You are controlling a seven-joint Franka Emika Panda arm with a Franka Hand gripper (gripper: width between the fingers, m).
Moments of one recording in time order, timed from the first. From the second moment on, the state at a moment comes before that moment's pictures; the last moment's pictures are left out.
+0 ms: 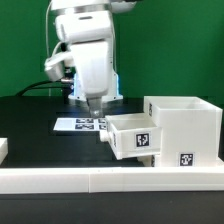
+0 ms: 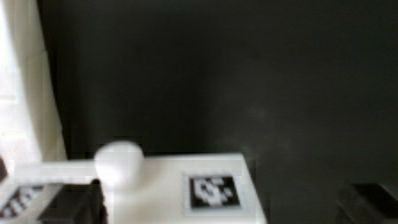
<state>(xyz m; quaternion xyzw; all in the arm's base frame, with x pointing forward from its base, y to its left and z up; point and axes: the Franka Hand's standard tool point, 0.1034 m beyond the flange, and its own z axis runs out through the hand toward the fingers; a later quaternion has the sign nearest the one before) 0.572 -0.054 0.086 -0.68 -0.72 -0.06 0.09</state>
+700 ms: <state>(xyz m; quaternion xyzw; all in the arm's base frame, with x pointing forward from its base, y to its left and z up) 0.582 -0.046 0.062 -0.68 -0.72 -0.09 0.12</state>
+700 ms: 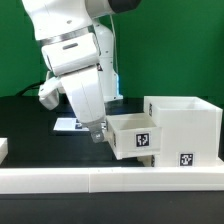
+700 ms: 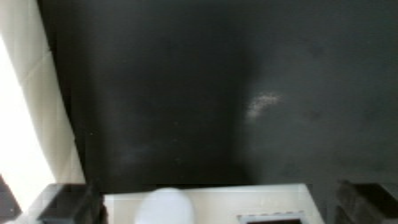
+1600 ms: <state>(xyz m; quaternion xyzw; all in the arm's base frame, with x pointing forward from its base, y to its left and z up) 0.585 -0.017 0.060 -0.70 -0.70 -0.09 0.13</state>
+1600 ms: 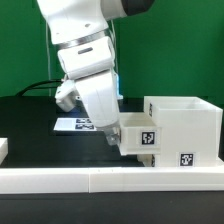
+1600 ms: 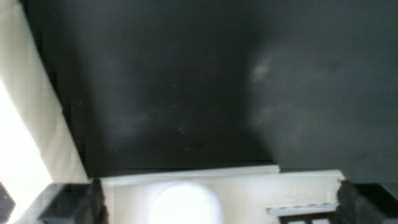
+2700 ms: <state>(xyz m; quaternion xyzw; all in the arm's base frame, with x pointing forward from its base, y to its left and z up) 0.589 0.024 0.060 -0.68 -0.72 -0.09 0.12</state>
